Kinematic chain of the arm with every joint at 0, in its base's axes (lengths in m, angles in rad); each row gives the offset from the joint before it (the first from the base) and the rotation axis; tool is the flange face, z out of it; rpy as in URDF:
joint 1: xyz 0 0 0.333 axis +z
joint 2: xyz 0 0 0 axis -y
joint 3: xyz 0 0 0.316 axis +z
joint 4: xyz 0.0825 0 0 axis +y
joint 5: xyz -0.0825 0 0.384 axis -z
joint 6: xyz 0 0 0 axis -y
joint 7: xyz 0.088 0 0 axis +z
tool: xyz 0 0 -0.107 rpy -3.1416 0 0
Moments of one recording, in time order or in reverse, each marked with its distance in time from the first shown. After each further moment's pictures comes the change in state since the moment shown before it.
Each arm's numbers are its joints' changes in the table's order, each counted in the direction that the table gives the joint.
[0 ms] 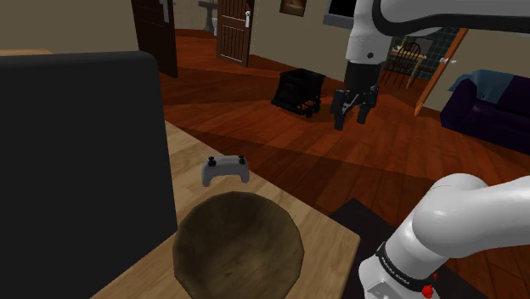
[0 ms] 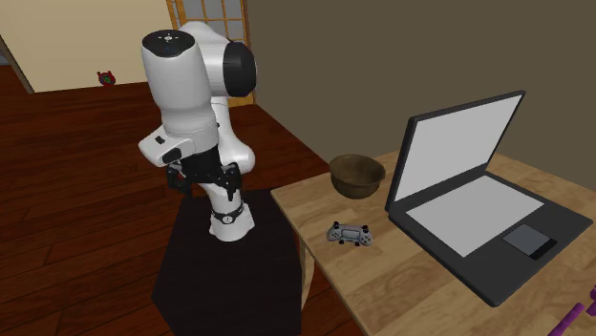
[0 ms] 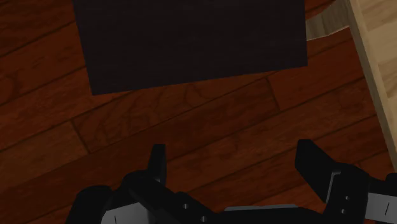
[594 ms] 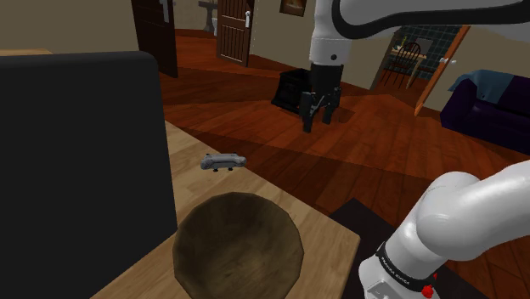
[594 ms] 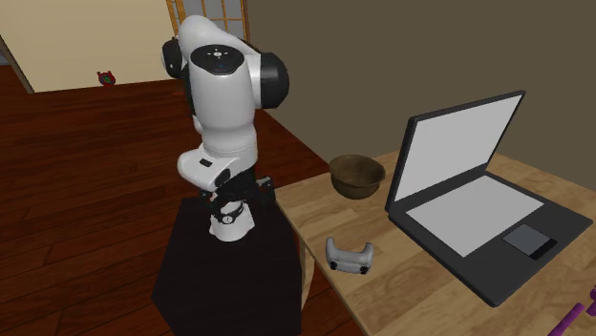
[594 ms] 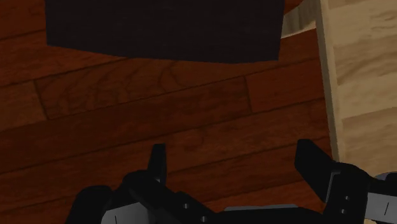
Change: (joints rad) arm 0.087 -0.192 0.069 -0.091 -0.054 0.111 0.056
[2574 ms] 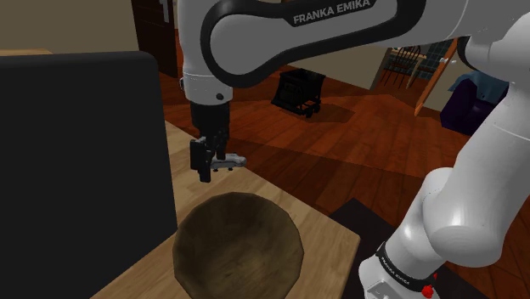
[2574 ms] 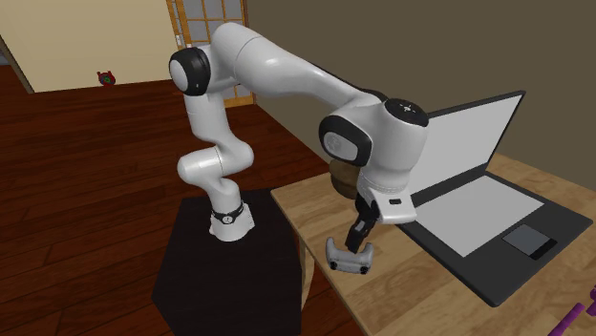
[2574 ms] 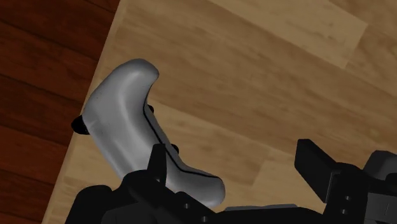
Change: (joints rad) arm 0.242 -0.562 0.263 -0.341 -0.016 0.270 0.129
